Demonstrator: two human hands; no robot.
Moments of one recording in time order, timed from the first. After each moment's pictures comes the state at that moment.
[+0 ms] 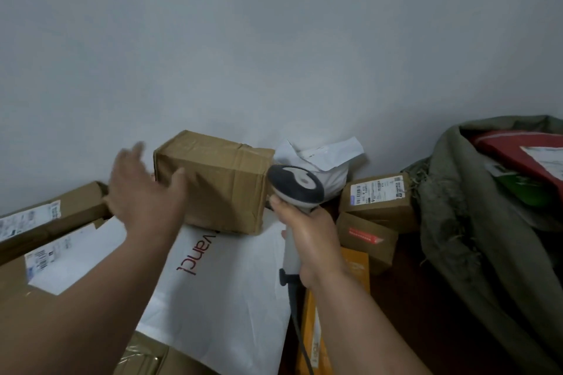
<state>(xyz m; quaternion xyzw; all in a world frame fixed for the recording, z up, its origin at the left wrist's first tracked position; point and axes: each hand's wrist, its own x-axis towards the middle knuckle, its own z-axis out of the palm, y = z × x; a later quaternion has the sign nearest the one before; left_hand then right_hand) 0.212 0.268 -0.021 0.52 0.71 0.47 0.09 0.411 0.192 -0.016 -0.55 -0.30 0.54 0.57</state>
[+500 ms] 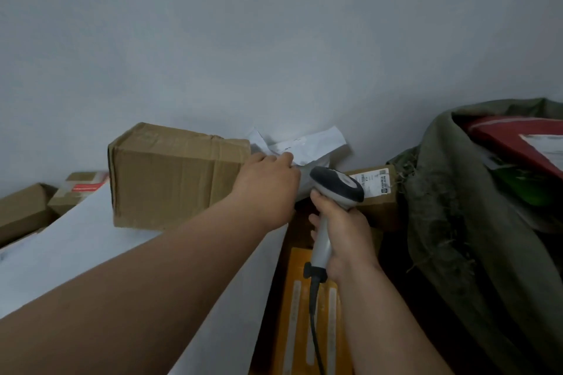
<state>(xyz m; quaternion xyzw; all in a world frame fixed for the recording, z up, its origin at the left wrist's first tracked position) 0.392 0.303 -0.022 0.90 0.42 0.00 -0.11 0.505 0.224 -0.062 -0.60 -0.18 0.51 0.59</state>
